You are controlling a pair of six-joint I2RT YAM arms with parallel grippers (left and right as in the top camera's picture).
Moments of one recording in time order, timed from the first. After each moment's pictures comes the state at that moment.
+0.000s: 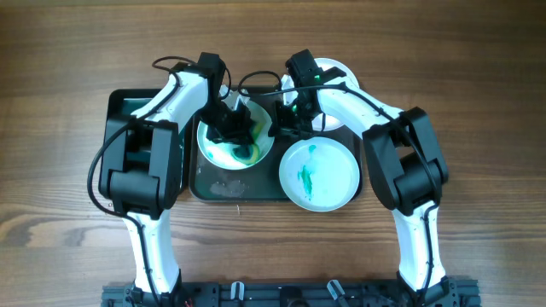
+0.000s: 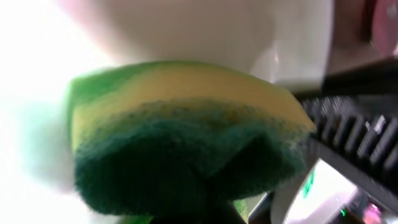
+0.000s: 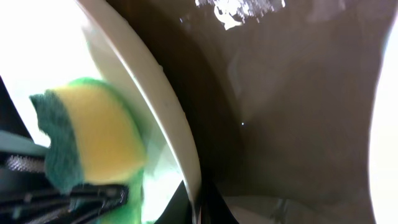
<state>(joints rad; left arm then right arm) -0.21 2.17 1.51 -0.99 0.52 -0.14 0.46 2.27 1.62 -0.73 -0.57 0.42</state>
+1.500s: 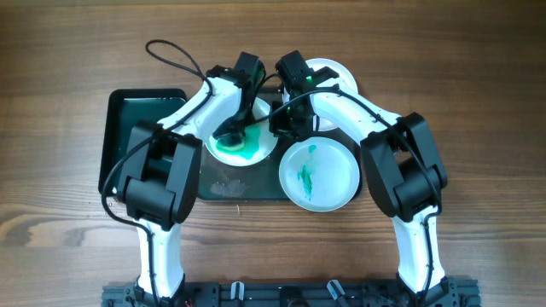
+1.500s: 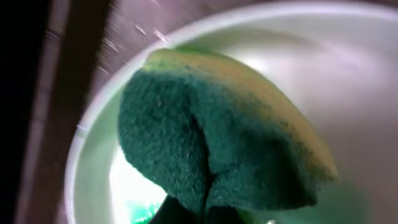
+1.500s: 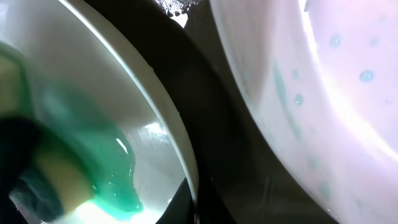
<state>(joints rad) -0.38 2.13 1.53 -0.94 -0.27 -0.78 0.51 2.24 1.64 -0.80 -0.35 0.58</state>
